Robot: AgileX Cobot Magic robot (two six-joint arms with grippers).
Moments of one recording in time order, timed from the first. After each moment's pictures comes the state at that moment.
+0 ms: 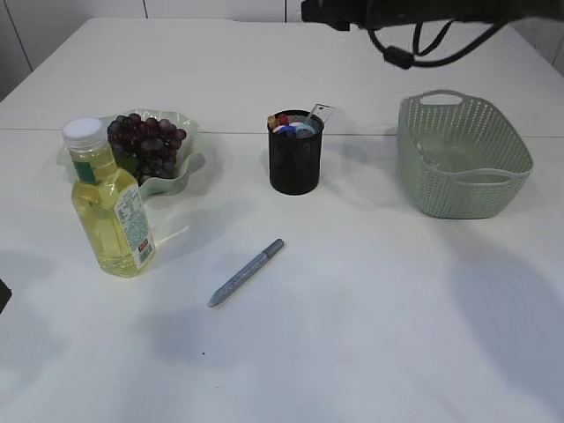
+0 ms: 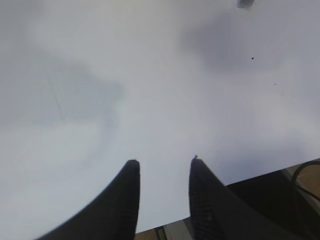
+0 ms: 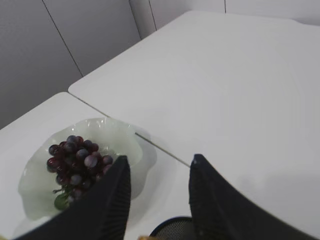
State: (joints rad) left arm -0.31 1.19 -0.82 -0.12 0.97 -0.04; right arm 0.17 2.12 -1.88 1.25 0.61 -1.23
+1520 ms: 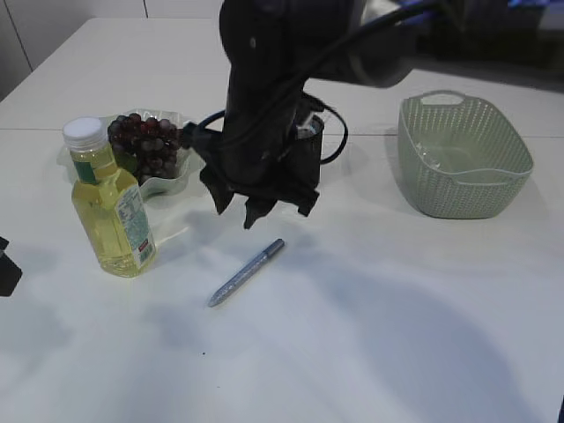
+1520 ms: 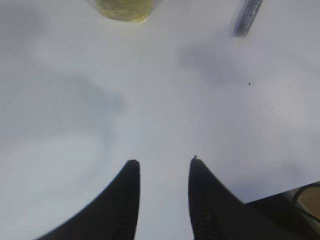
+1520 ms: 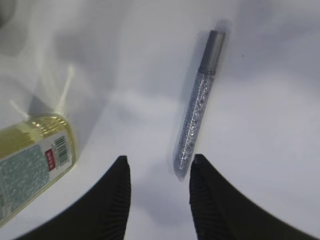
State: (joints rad) left arm -0.31 1.19 -0.82 -0.12 0.89 -0.04; right arm 0.69 2.17 -1.88 0.02 1.05 1.18
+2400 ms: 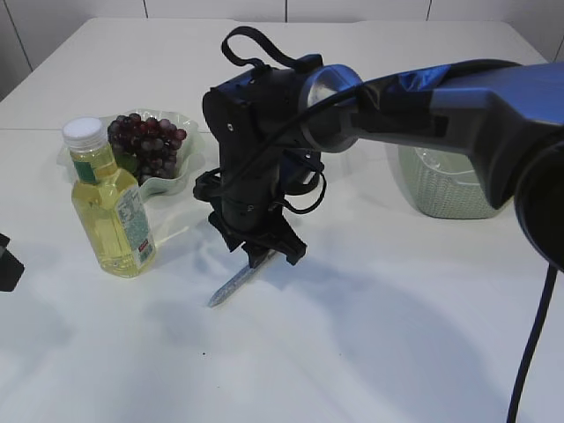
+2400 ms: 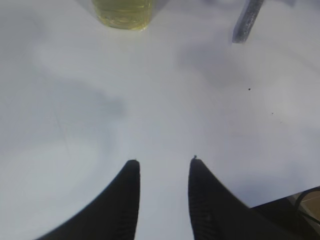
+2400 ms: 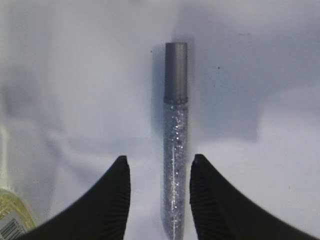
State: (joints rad) left arm -0.31 1.19 -0.82 -0.12 0.87 -0.02; right arm 0.70 2.31 -1.90 -0.06 1.02 1.44
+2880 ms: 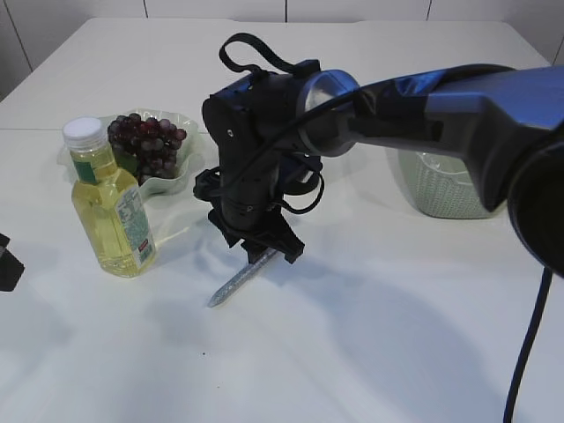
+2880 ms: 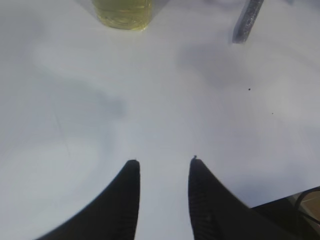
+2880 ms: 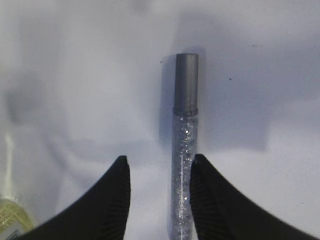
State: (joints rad) left arm -0.31 1.19 -0.82 -0.12 0.87 -0.02; right arm 0.70 2.32 -1.90 -0.09 0.99 1.46
